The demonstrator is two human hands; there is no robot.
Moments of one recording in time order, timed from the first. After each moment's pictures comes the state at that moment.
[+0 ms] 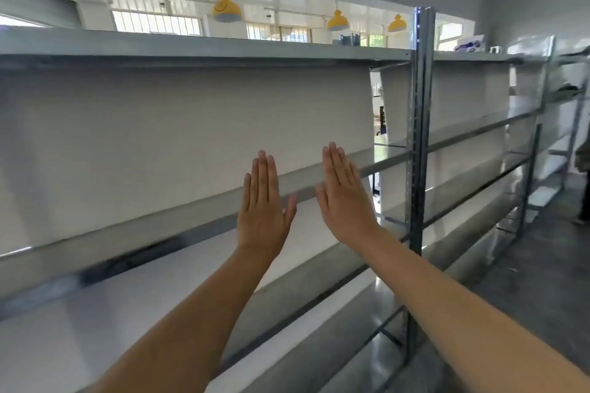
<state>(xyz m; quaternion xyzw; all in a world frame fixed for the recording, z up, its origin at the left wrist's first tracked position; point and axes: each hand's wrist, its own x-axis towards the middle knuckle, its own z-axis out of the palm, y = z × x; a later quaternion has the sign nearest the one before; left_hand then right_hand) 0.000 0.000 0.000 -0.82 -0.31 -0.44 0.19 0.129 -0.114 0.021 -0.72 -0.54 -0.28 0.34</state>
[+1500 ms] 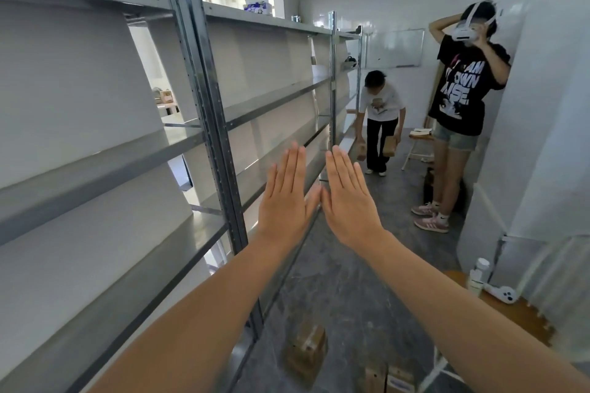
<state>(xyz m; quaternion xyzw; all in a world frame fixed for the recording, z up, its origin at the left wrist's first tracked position) 0.453 -0.272 -0.072 -0.91 0.03 -0.40 -0.02 0.487 -0.414 -0.069 -0.89 -0.27 -0.34 0.16</state>
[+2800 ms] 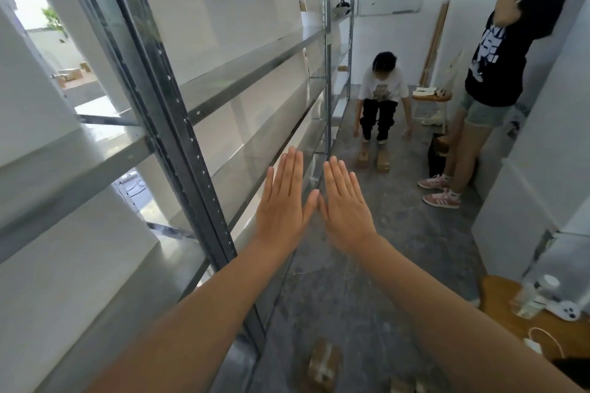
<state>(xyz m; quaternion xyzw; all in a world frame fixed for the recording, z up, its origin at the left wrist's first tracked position) 0.745 -0.130 -0.150 -0.95 0.06 -0.30 -0.08 0.769 -0.271 -0.156 -0.94 -0.21 -0.22 0.15</state>
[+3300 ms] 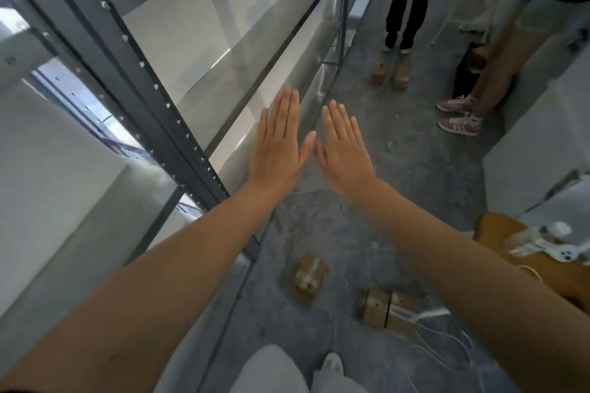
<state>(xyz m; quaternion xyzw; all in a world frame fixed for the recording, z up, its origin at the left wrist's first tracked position) 0.818 -0.156 -0.217 -0.97 0.02 -0.23 -0.09 0.854 -0.298 -0.226 -0.94 -0.25 -0.12 0.18</state>
